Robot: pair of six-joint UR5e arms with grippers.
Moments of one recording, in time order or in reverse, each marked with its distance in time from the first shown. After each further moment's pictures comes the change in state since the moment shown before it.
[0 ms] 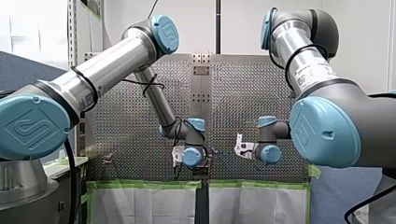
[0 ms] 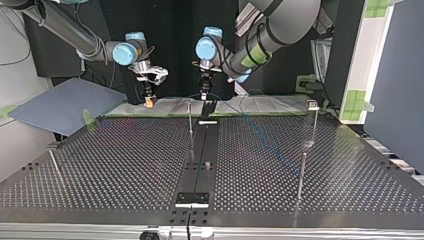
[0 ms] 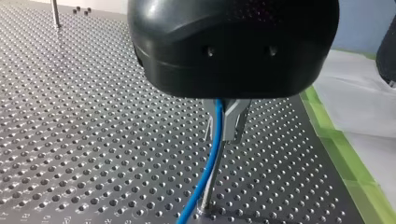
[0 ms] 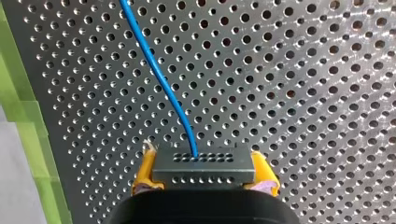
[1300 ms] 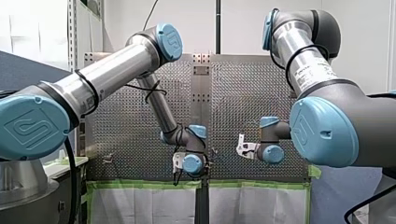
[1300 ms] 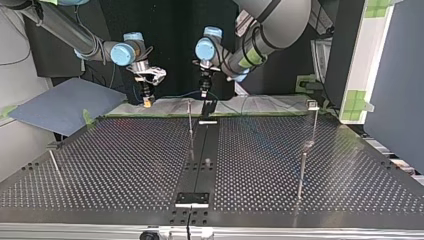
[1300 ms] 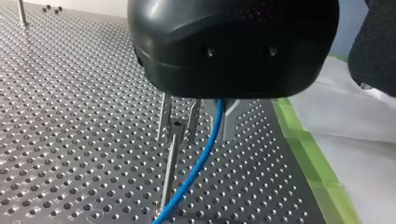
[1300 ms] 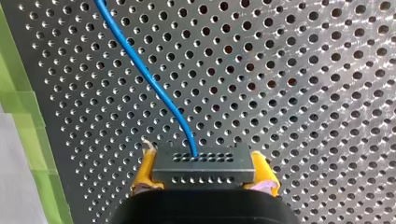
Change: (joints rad) left arm -0.002 -0.063 0.033 -0.008 0.005 0.007; right arm -0.017 0.002 -0.001 0.001 -0.013 -0.001
